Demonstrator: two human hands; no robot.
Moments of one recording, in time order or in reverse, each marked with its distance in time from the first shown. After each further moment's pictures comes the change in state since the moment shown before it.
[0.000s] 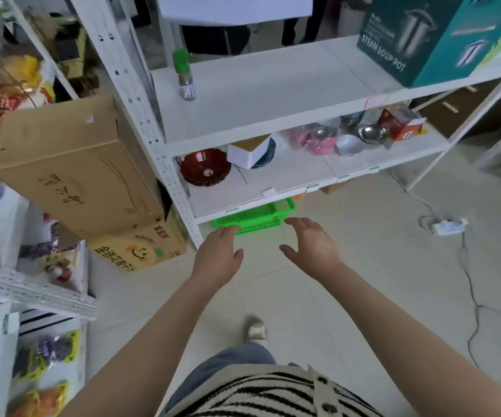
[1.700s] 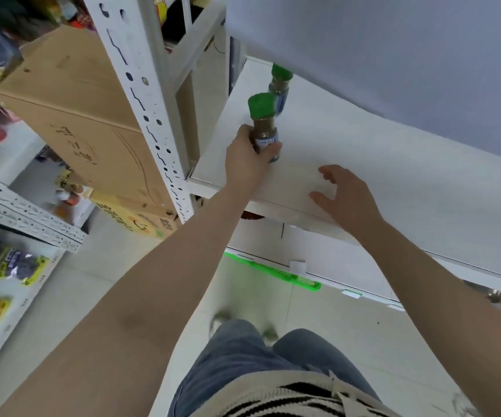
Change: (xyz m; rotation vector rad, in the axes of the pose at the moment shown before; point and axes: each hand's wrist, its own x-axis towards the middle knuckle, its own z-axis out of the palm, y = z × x) left_hand 0.384 -0.056 -0.096 -0.732 0.761 -0.542; right_hand 0.449 -0.027 -0.062 0.044 -0.118 -0.472
